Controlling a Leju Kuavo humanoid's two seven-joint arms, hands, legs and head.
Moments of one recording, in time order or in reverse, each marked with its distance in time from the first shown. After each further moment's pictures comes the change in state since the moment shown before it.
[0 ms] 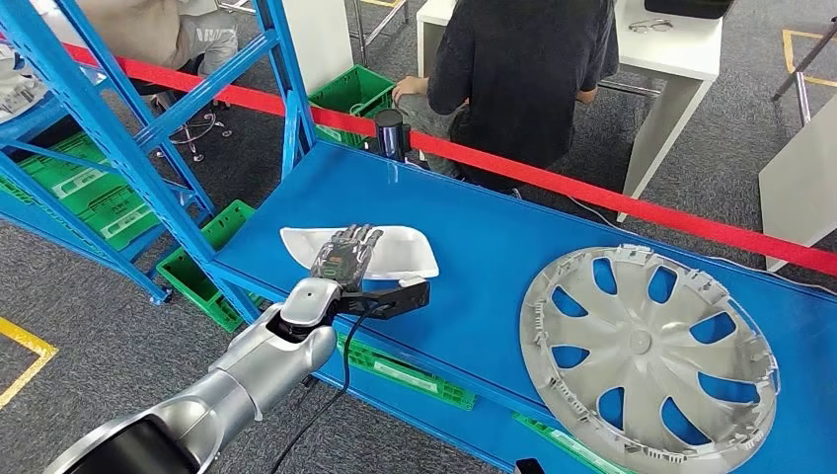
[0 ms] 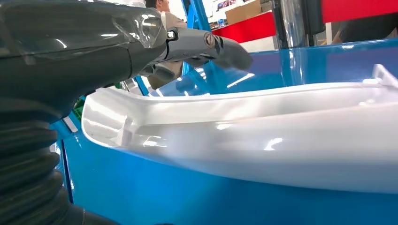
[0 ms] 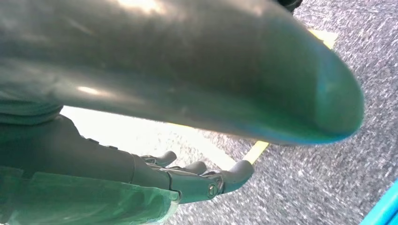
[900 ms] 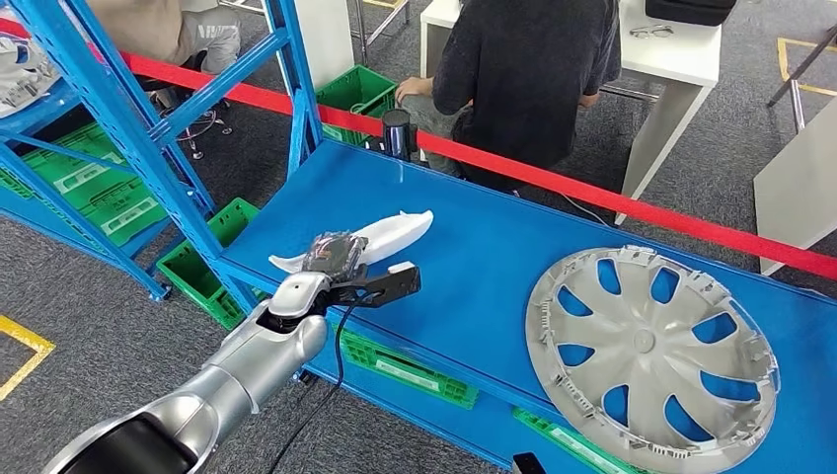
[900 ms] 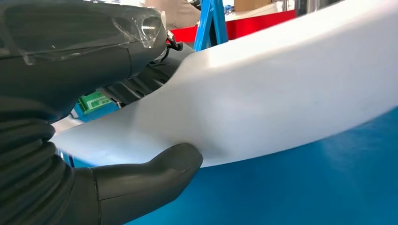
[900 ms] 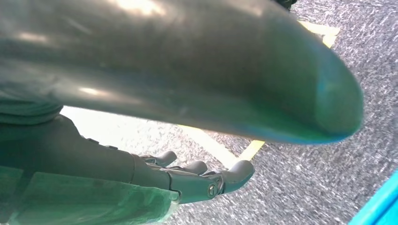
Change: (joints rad) left arm 0.003 -0.004 0.108 0.012 0.043 -0.015 -0.063; right arm -0.019 -0.004 -0.003 -0.001 0.039 -0.023 0.020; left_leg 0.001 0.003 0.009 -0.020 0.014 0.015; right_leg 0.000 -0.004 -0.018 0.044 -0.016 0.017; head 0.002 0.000
